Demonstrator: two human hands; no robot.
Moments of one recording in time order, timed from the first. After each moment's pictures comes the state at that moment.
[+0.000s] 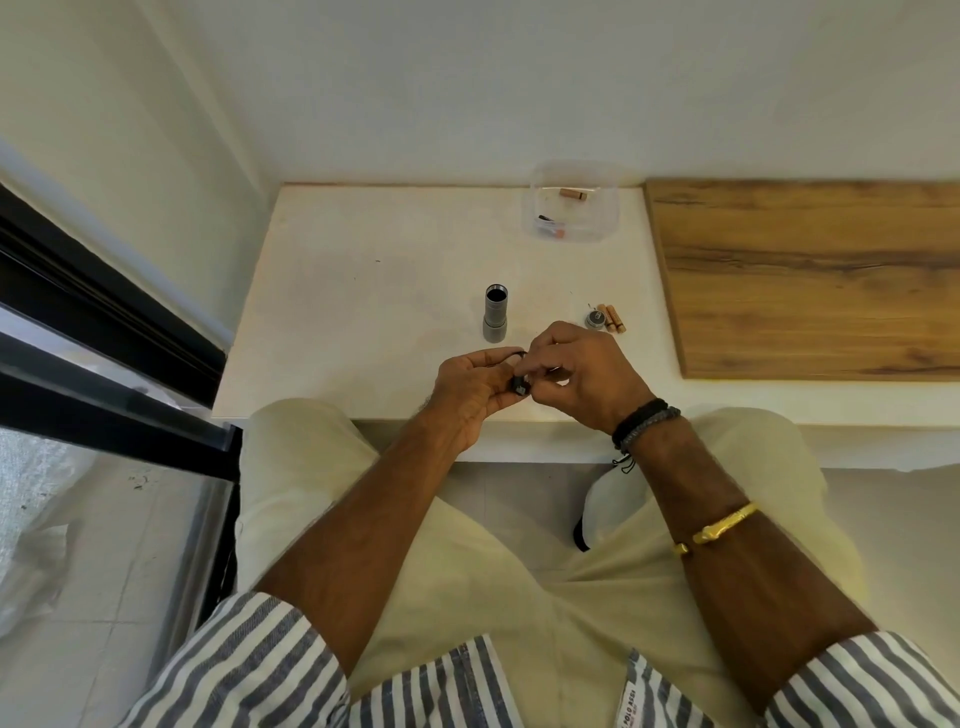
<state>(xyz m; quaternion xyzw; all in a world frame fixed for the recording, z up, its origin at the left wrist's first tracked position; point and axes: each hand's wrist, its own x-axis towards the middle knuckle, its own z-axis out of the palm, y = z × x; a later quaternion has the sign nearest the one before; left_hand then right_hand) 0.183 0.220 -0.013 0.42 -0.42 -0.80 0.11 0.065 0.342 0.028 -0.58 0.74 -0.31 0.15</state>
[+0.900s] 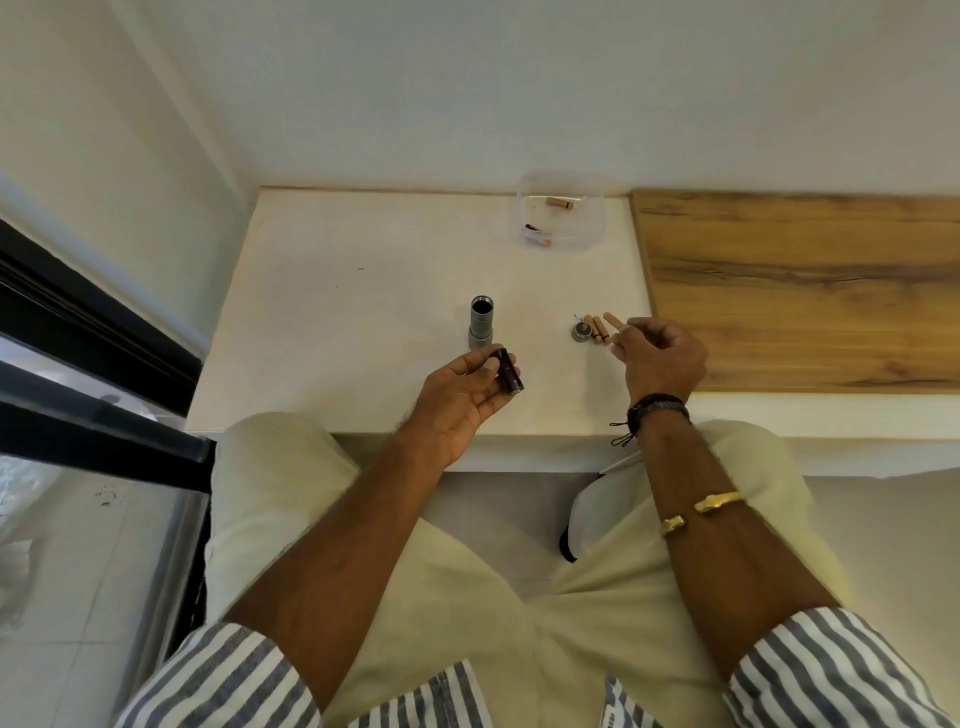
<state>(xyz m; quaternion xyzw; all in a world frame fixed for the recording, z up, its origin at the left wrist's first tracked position) 0.182 0.218 -0.014 0.35 -0.29 -0.88 0.14 -0.003 0.354 -0.022 0.04 0.76 -0.64 0.08</state>
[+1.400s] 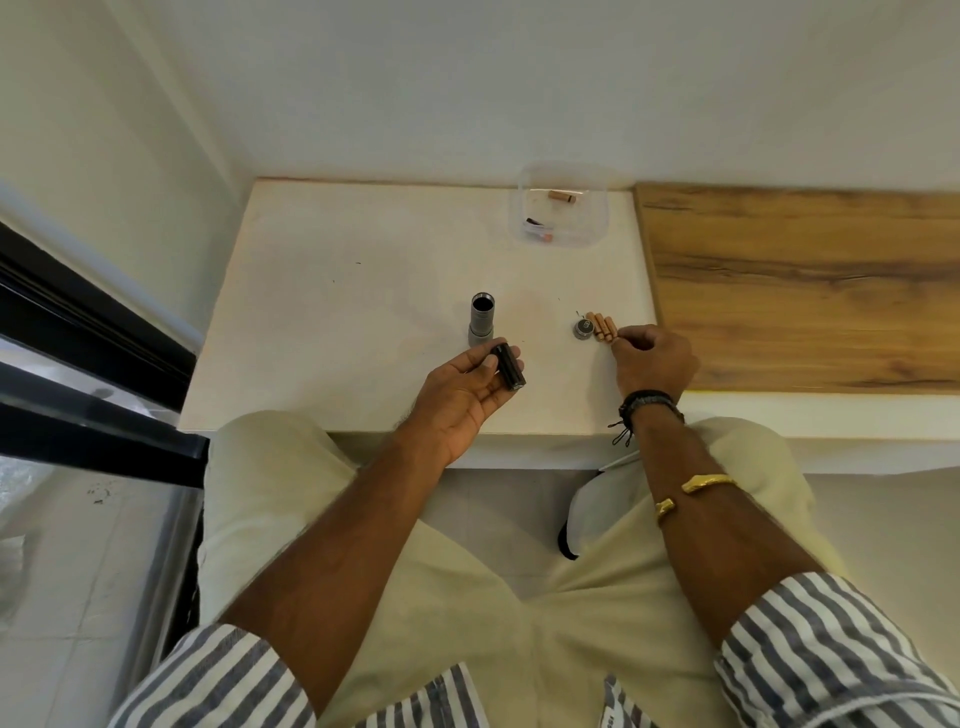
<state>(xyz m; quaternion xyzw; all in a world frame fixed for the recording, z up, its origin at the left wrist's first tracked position) 0.181 0.219 -0.006 0.35 -0.27 -0.89 0.13 -0.013 0.348 -0.046 -0.03 0.89 -0.45 0.05</state>
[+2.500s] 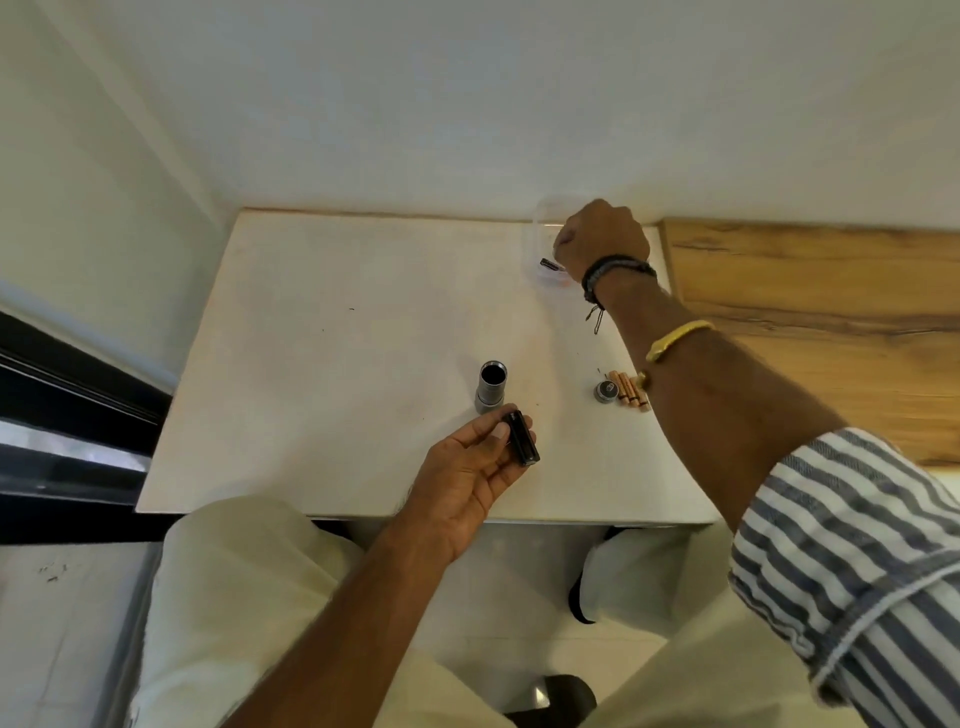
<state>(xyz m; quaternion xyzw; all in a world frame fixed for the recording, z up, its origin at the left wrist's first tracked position) 0.170 0.208 -0.029 0.36 -0.22 -0.90 0.12 -0.116 0.164 0.014 -0.28 0.94 -0.17 0.04</state>
